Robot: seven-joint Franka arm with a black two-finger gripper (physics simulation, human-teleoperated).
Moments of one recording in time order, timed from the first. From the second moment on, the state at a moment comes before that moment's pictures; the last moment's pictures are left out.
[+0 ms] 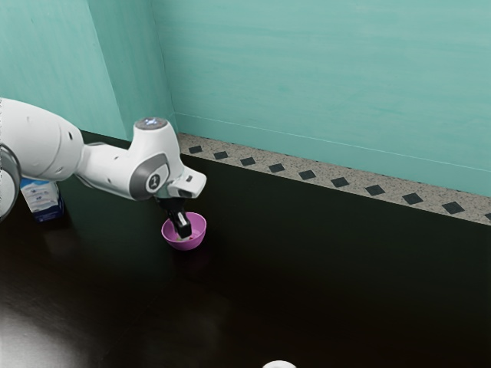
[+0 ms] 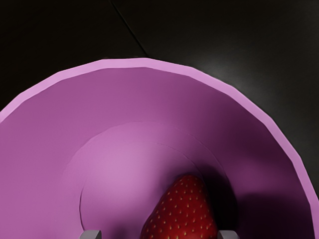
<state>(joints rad) 0.05 0.42 0.00 -1.95 0.05 2.43 0.60</state>
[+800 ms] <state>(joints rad) 0.06 0.40 0.00 -1.95 0.08 2.46 0.56</state>
